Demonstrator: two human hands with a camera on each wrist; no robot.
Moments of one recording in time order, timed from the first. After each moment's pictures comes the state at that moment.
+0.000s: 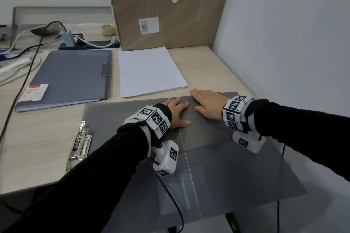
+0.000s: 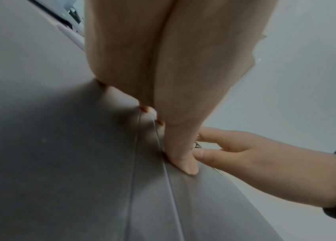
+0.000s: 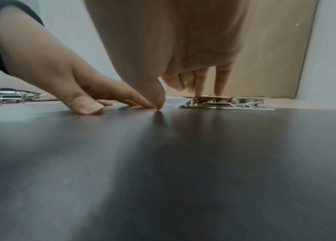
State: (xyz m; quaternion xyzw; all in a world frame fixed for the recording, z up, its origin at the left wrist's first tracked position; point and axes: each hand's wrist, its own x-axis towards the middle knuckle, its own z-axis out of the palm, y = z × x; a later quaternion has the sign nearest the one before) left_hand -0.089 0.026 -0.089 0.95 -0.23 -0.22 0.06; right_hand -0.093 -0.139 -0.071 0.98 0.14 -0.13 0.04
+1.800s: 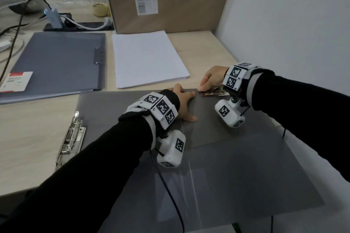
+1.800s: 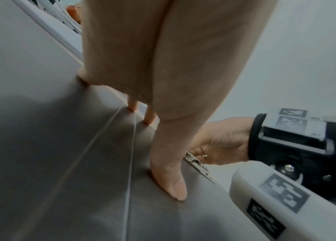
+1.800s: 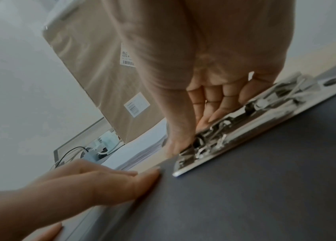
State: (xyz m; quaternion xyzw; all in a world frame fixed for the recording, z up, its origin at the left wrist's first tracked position) left_hand -0.082 0.016 -0.069 0.94 -0.25 -0.23 0.02; right_hand -0.024 -0.160 -0.060 0.95 -0.06 -0.20 -0.23
